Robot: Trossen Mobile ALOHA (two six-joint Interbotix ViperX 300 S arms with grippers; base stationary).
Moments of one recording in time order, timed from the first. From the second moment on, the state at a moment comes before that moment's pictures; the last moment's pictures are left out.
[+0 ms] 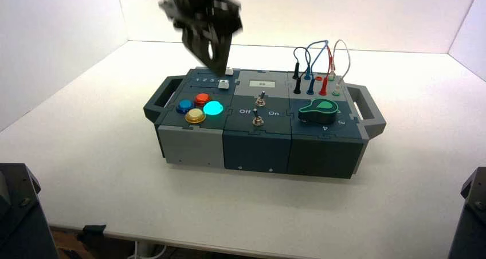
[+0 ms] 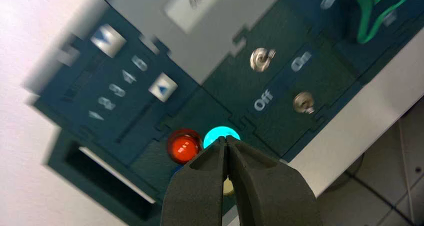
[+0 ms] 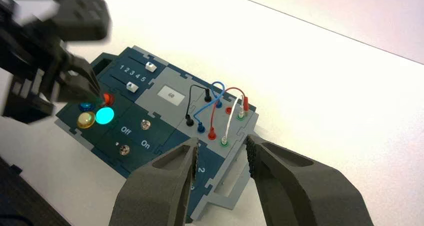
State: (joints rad) left arm -0.75 -0.08 0.70 -0.14 0.66 0.30; right arm 0.44 -1.10 1.09 0.01 0.66 0.02
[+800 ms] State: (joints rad) left arm -0.59 -0.42 0.82 -0.13 0.62 0.30; right arm 0.44 -1.10 1.09 0.01 0.66 0.02
